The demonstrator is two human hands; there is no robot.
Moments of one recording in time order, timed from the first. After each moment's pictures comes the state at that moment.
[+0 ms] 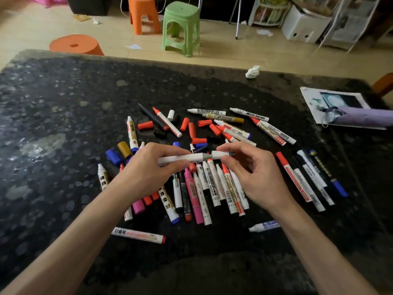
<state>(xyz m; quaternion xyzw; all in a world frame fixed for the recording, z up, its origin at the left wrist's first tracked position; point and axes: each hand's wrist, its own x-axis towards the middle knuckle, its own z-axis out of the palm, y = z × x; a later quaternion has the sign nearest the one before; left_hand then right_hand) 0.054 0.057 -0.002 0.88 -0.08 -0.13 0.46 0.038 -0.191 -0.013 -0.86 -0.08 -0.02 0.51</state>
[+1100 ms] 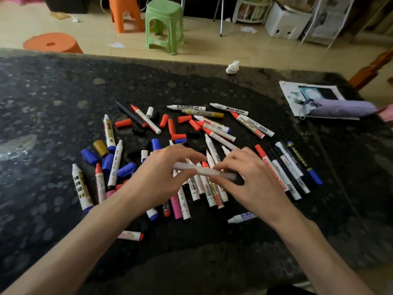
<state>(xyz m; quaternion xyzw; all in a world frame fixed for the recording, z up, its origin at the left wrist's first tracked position) 0.042 0.000 -0.011 0.89 -0.21 -0.07 0.40 0.008 -0.229 -0.008 -0.95 -0.15 -0.02 0.28</state>
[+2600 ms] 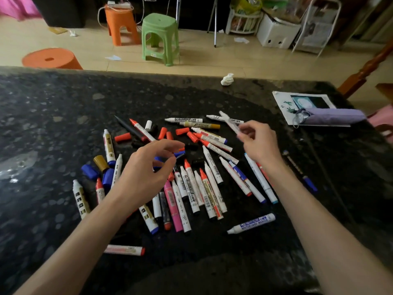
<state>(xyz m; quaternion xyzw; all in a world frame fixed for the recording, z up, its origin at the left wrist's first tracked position) 0.060 0.018 -0.002 0.87 -0.13 -0.01 0.48 0.130 -0.270 -0.028 -0.94 0.13 -0.09 0.29</state>
